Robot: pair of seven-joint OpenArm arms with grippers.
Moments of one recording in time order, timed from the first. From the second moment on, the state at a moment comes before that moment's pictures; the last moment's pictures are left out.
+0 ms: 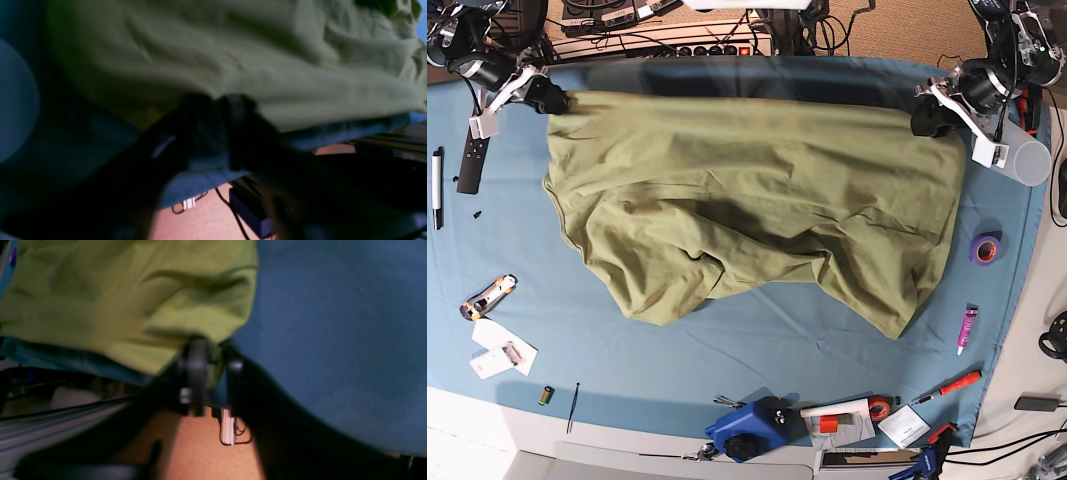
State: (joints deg) left arm 27.2 -7.3 -31.6 114.5 -51.1 -25.0 69.8; right arm -27.6 18.6 48.7 97.3 68.0 39.8 -78.2
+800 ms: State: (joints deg) left arm 27.4 -7.5 -31.6 125.6 -53.0 -24.4 65.9; right arm -15.6 23.6 58.6 97.5 81.3 39.8 -78.7
